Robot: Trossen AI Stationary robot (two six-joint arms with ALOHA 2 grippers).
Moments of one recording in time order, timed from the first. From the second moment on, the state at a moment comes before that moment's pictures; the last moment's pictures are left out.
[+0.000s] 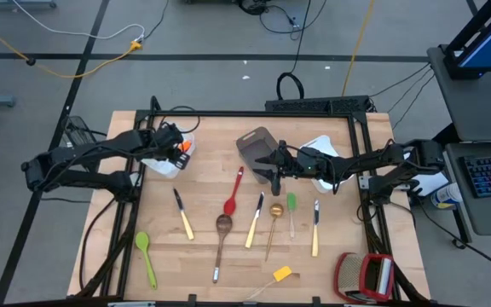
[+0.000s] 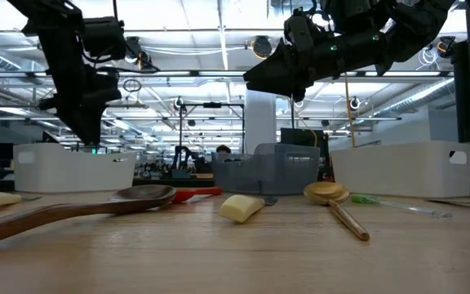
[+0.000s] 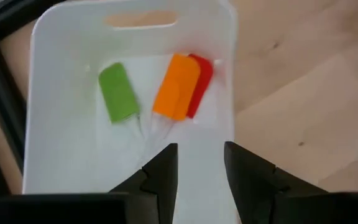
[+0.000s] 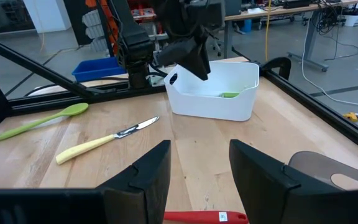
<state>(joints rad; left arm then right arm) 0.47 1.05 0.70 -0.82 -0.26 -0.50 -0.10 1.49 0.66 0.66 0.05 0.12</state>
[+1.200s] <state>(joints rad) 0.09 1.05 0.71 -0.43 -0.26 -0.32 -0.10 1.49 0.66 0.66 0.05 0.12</state>
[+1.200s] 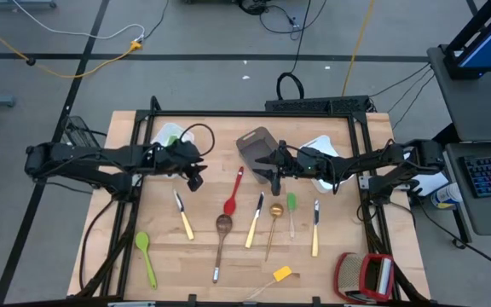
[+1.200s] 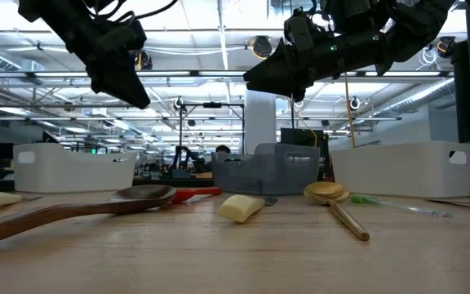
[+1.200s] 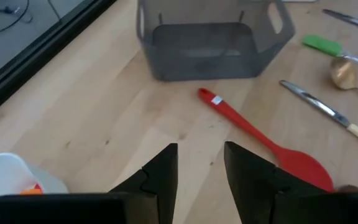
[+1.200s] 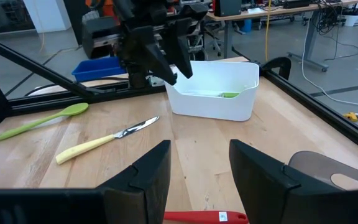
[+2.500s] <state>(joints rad) 0.01 1.05 0.71 -0.39 -0.30 -0.32 -0.10 1.49 0.66 0.66 0.05 0.12</state>
